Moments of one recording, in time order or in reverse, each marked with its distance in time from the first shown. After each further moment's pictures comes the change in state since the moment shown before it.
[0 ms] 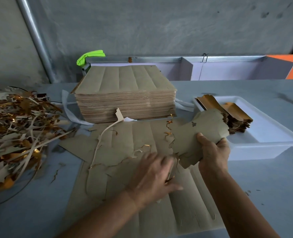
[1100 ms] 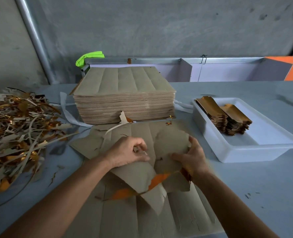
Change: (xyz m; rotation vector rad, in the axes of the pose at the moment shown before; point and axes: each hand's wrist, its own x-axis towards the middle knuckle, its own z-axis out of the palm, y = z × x) left_hand 0.024 -0.094 -0.019 -0.487 -0.336 -0.404; right_hand 0.001 0.026 0.002 -0.640 -0.425 0.054
